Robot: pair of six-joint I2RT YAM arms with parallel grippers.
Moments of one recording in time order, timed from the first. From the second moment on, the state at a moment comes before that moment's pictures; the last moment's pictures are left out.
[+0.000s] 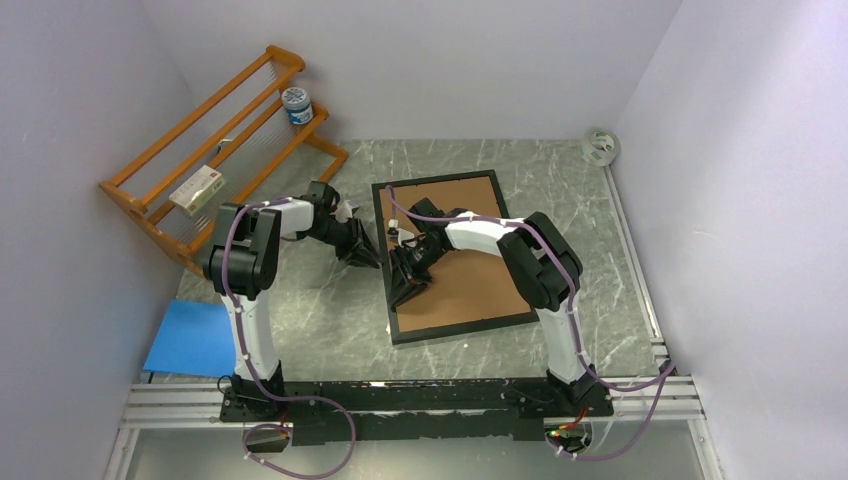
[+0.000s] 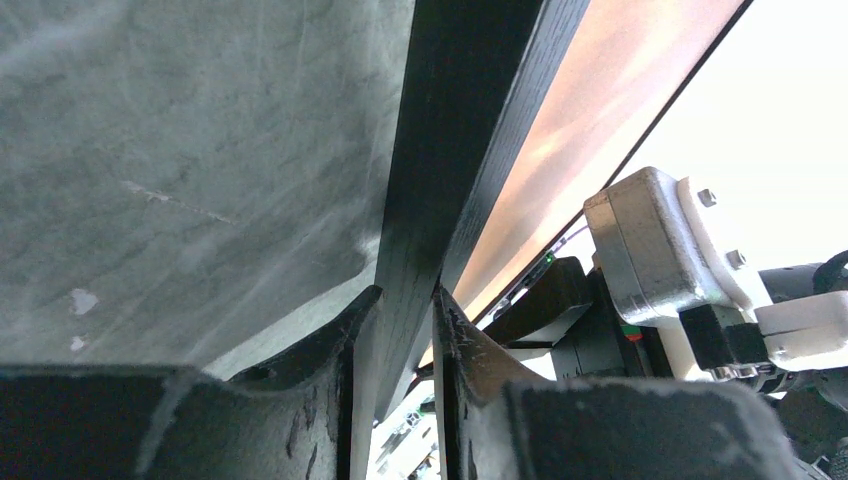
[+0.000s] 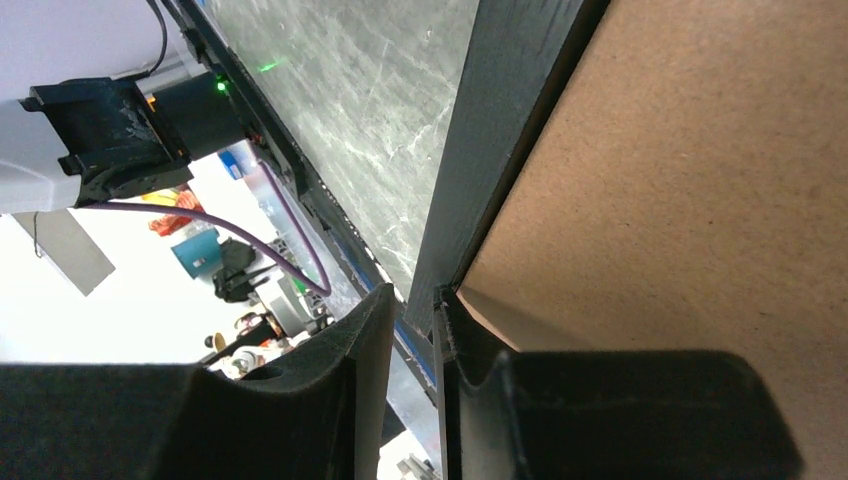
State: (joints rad) left arm -0.19 2.04 1.22 -0.49 0.81 -0.56; right arm 0.69 2.12 1.39 -0.55 -0.86 0.43
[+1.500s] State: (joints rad) left arm -0.20 2.04 1.24 -0.52 0.78 -0.55; right arm 0.42 1.71 1.22 -0.51 -0.17 0.52
